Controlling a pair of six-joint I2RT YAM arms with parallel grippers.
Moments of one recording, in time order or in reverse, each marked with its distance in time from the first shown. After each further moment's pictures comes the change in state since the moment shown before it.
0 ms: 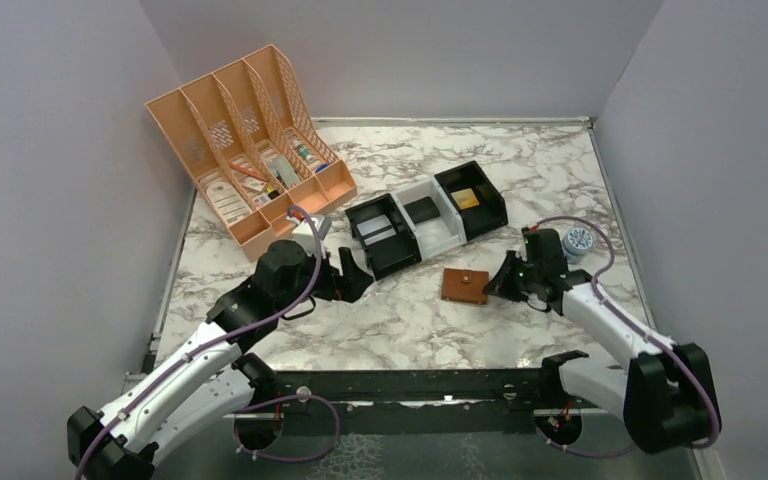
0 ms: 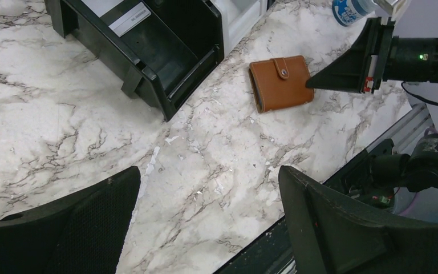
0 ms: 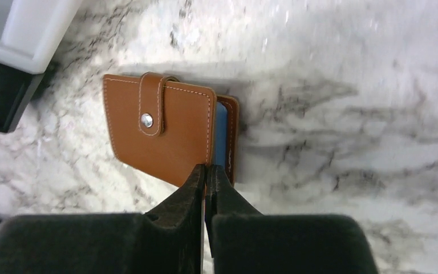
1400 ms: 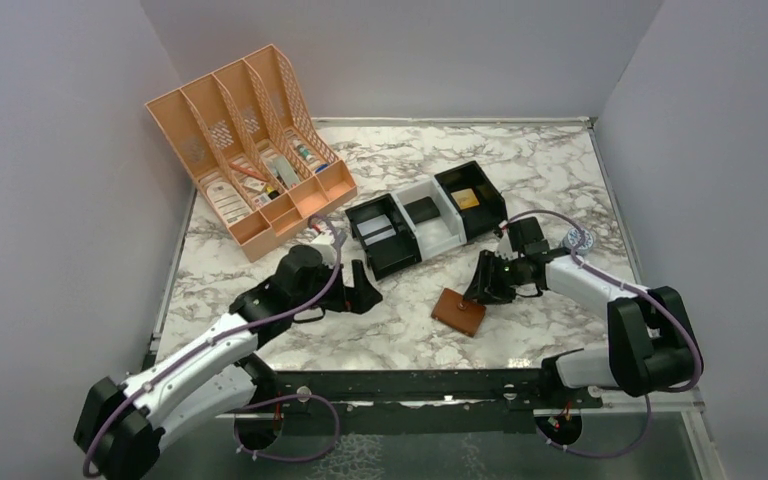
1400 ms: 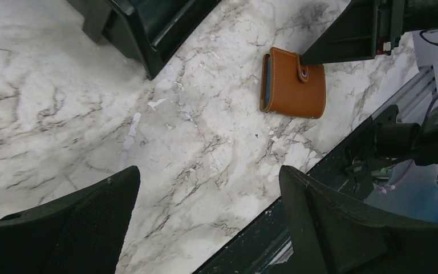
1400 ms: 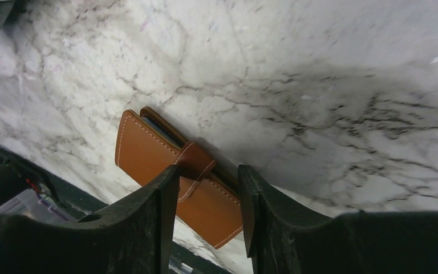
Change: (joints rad) left arm -0.002 0.036 -0.113 0.060 0.086 -0.053; right arm 0.037 0.219 0.124 -0.103 -0.180 -0.134
